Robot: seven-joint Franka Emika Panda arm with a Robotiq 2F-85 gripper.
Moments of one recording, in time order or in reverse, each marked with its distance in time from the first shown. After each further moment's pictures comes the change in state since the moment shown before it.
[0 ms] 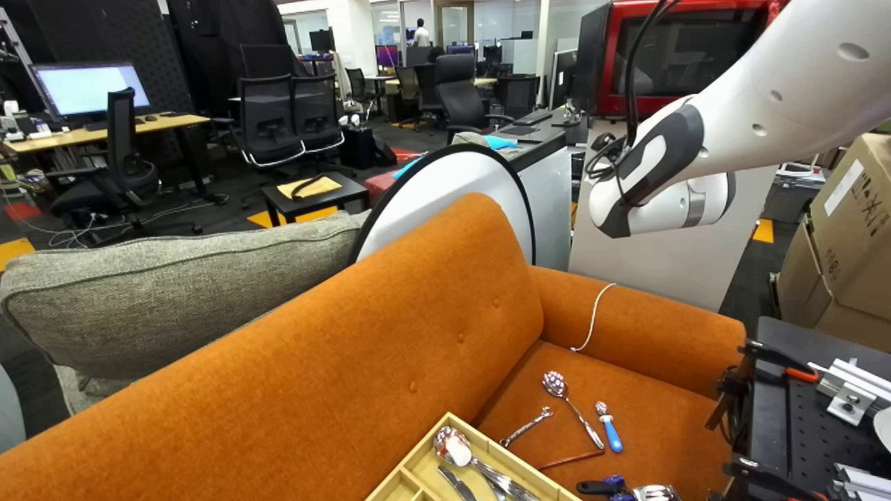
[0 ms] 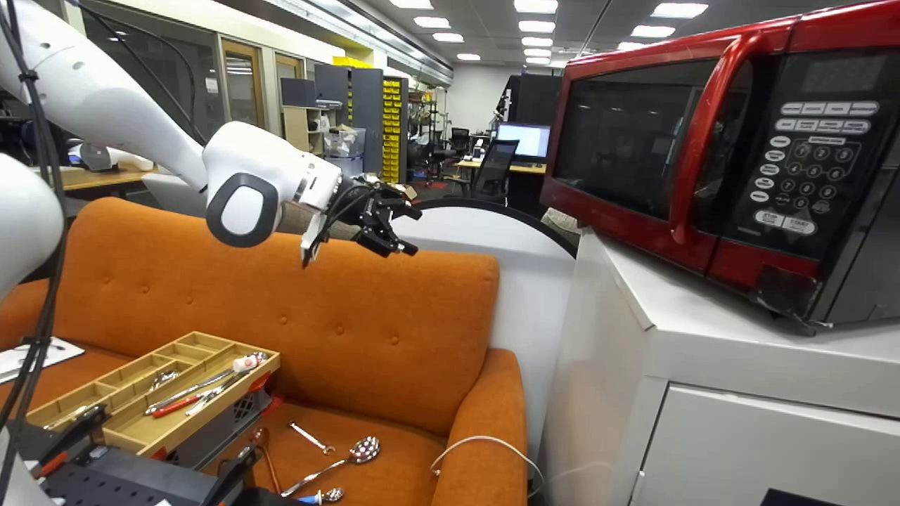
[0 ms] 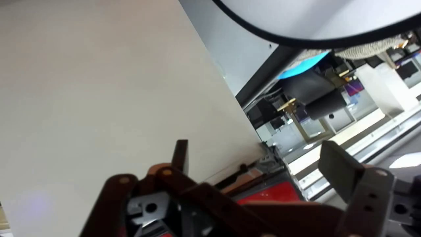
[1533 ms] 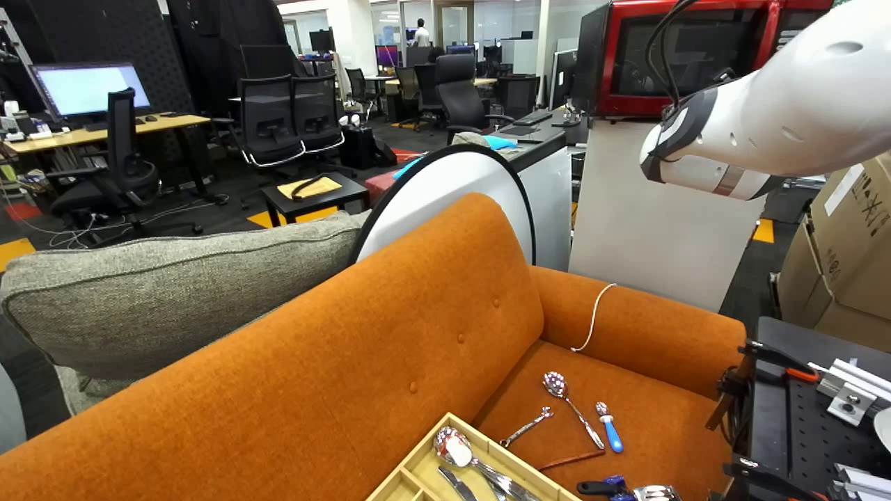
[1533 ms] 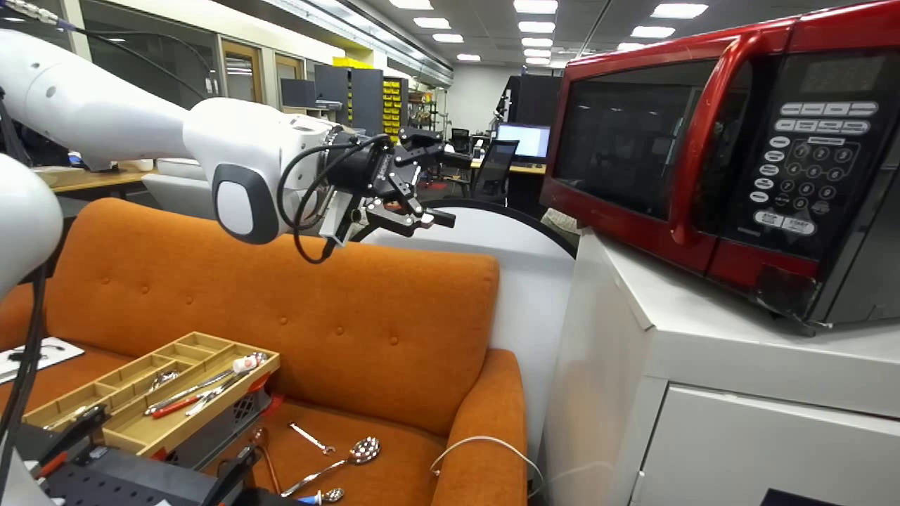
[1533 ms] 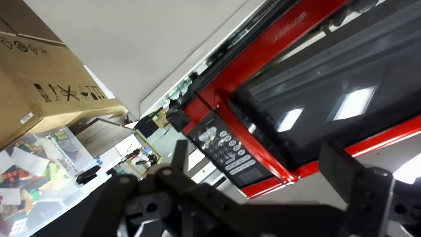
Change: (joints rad) arm 0.012 0.261 -0.229 -0.137 0.441 -0.002 -0.101
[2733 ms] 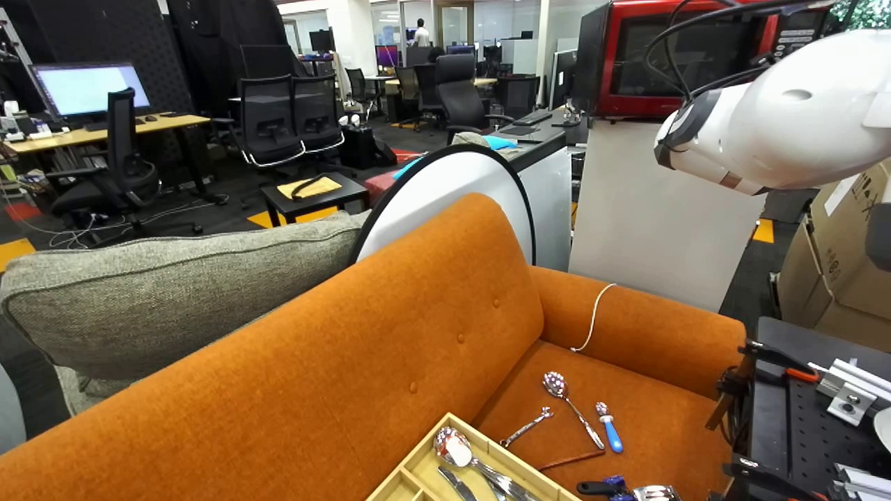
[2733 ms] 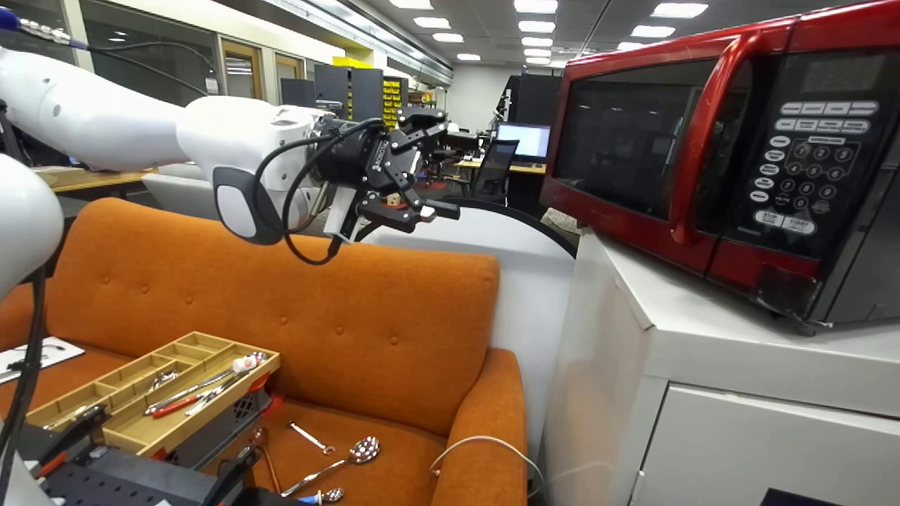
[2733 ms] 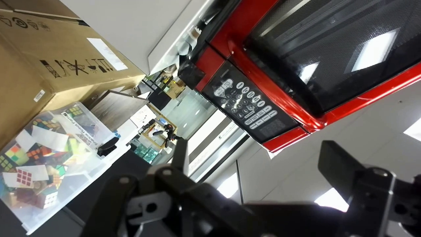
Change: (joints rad) arm -0.037 0.091 -0.027 -0.015 0.138 -0.008 -0.013
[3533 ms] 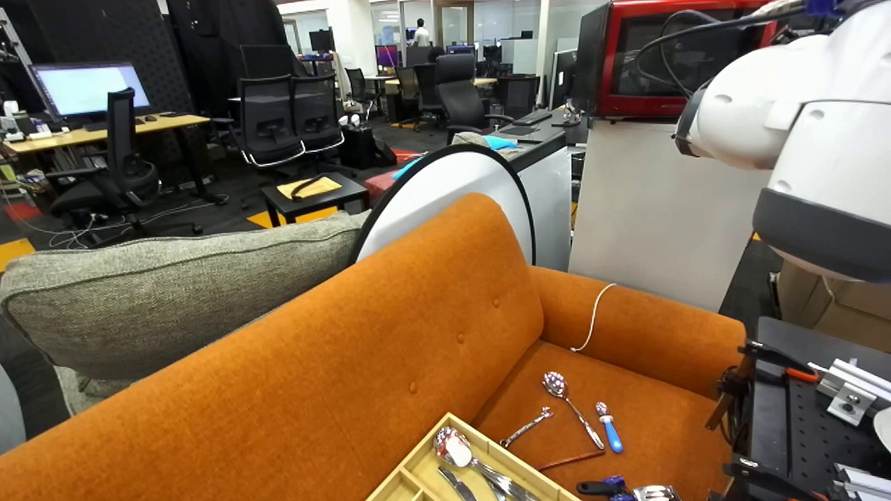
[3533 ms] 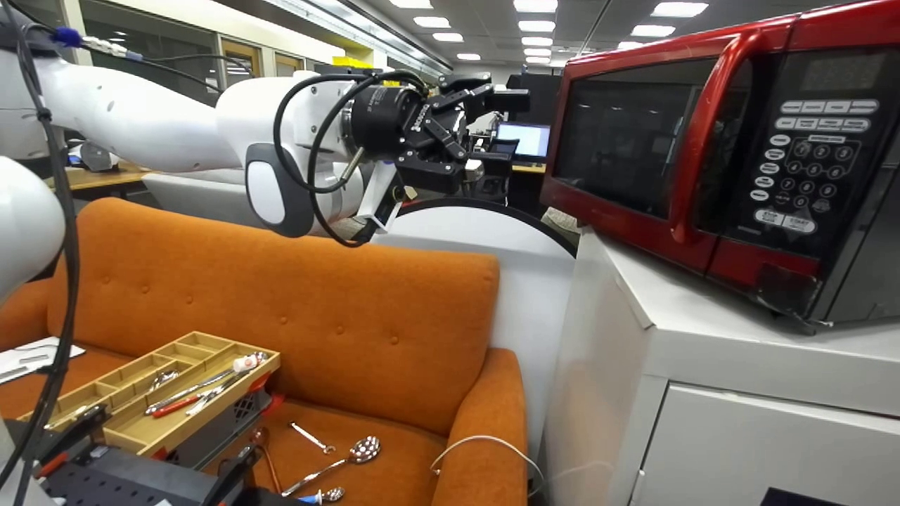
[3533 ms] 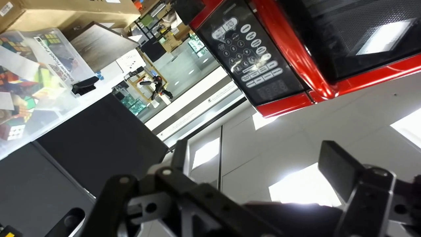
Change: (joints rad) arm -0.193 0.075 -0.068 0.036 -0.222 -0.006 0.003
